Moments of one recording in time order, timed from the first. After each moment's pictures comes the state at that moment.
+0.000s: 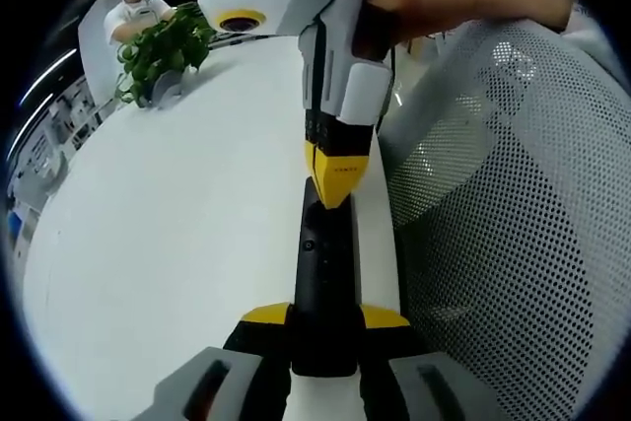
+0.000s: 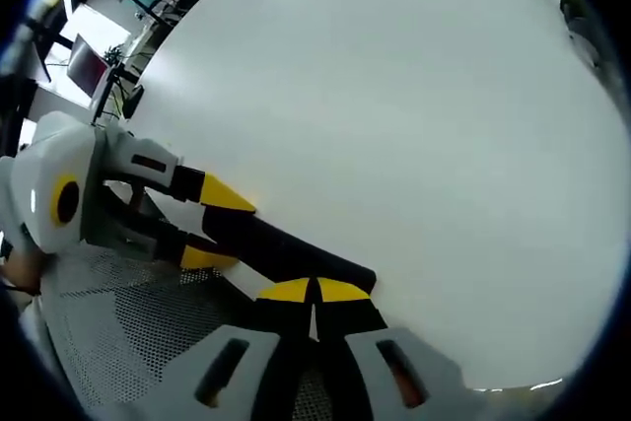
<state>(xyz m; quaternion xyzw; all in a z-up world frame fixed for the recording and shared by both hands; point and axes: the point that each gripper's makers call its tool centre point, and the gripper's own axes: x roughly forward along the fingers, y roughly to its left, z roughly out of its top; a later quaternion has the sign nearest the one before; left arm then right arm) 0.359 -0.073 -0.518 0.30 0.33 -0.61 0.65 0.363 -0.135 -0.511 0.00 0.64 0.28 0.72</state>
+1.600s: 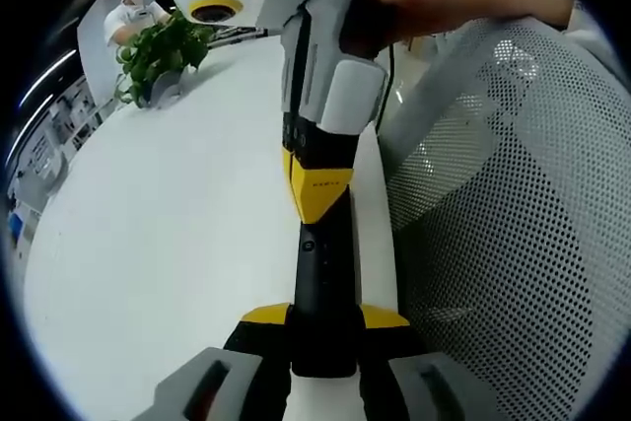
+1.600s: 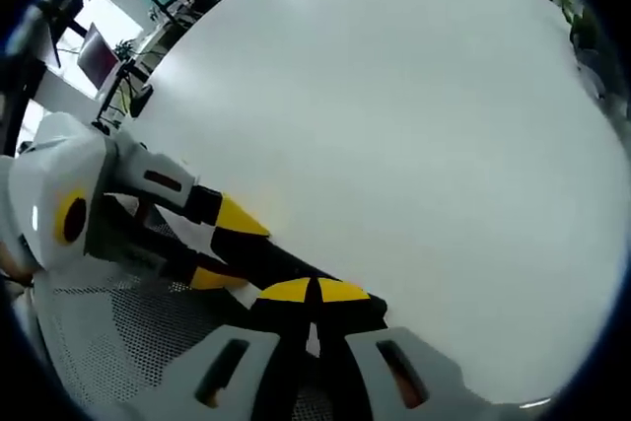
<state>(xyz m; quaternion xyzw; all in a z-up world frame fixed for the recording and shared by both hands) 0.358 -0.076 -0.518 0.31 0.33 -0.61 0.65 0.375 -0.122 -0.507 -0.03 0.61 0.30 0.74</state>
